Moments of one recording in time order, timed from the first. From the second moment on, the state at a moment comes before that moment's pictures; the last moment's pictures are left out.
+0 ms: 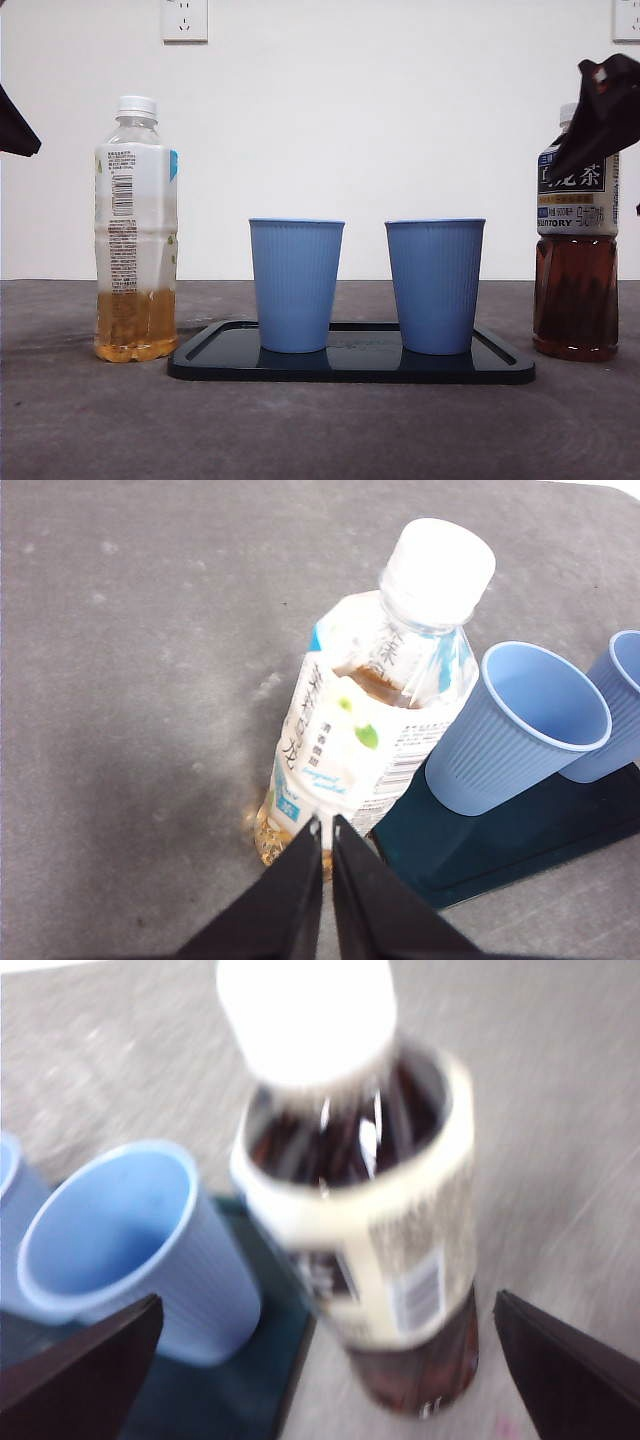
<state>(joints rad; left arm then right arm) -0.12 0.82 0.59 -0.26 0.34 -0.06 0.10 0.96 0.49 0.01 -0.30 0.18</state>
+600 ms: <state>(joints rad) -0.12 0.82 0.59 -0.25 0.34 -0.06 0.13 1.15 0.49 0.28 -0.23 0.13</state>
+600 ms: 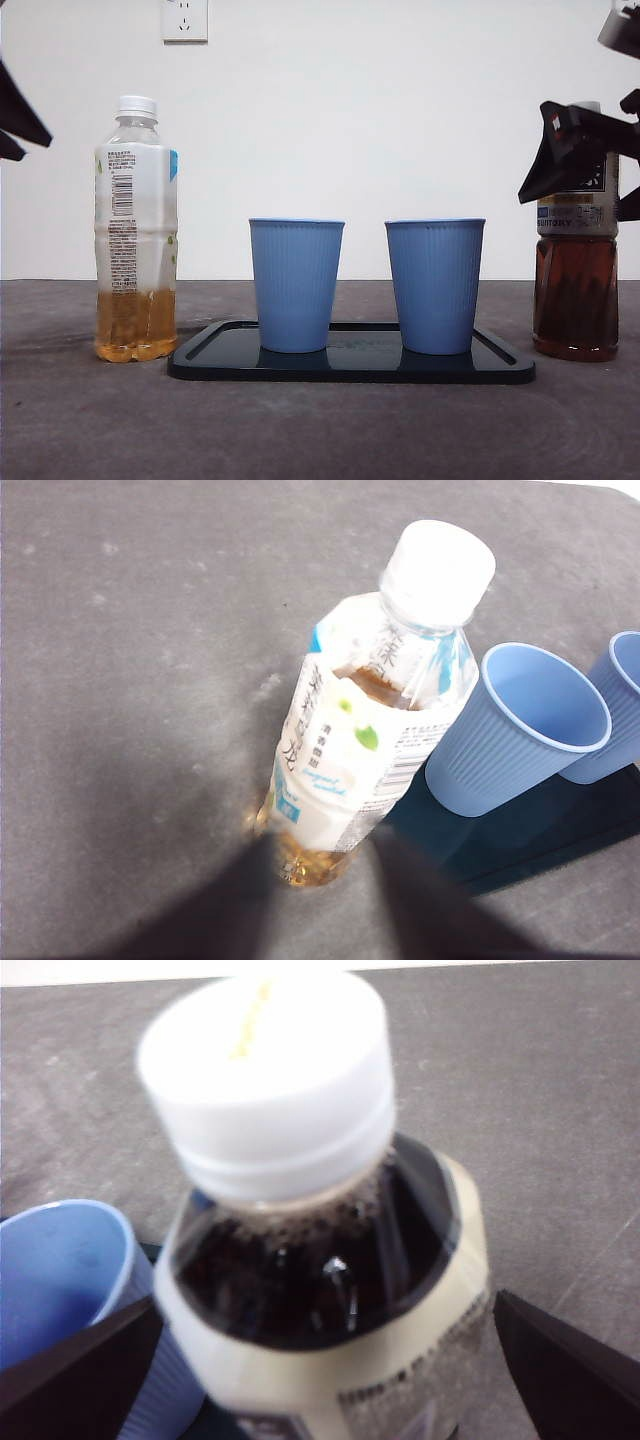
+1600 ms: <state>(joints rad) -0.12 0.82 0.59 -0.23 0.34 -0.06 0.15 1.16 0.64 -0.06 -0.09 0.08</state>
